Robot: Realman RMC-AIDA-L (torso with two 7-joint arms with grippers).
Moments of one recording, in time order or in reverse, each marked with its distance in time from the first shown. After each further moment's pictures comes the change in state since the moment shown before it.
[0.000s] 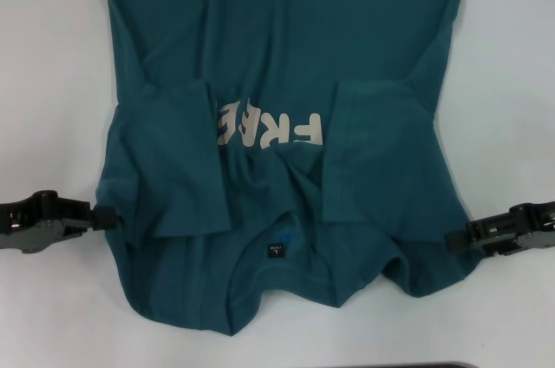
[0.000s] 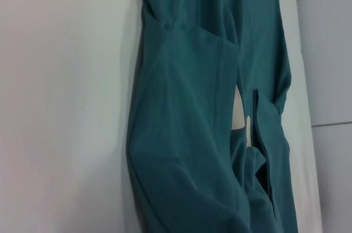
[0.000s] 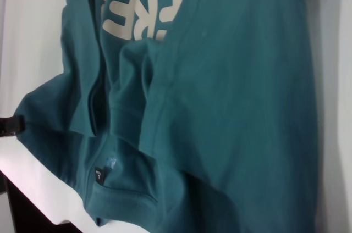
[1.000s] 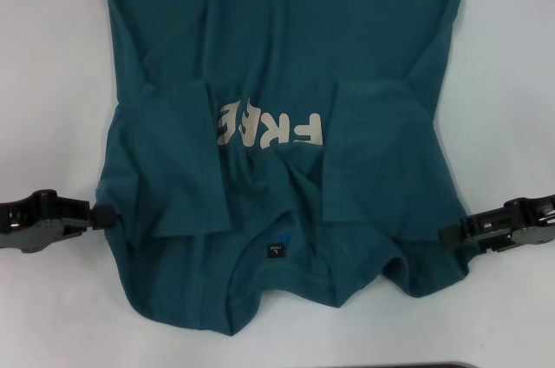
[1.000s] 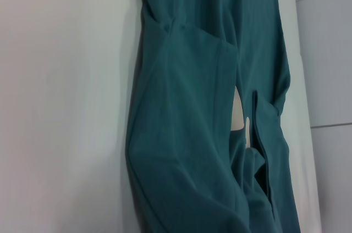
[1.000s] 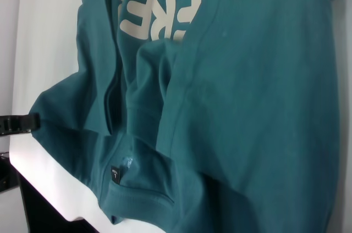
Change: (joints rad) left arm 0.000 0.000 -0.005 0.000 0.000 0.001 0.000; right arm 0.014 0.004 0.002 0.000 0.009 -0.021 0.008
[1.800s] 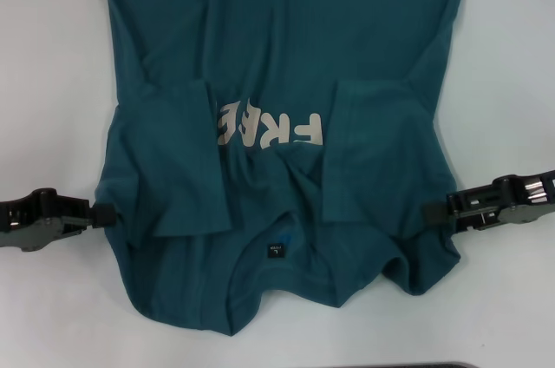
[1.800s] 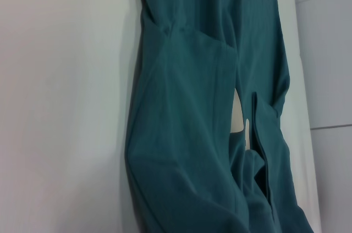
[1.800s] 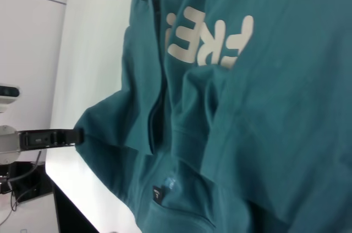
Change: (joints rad) left arm -0.002 0.000 -0.003 0.000 0.000 -0.001 0.000; right arm 0.012 0.002 -0.005 0.000 0.090 -0.024 -0.007
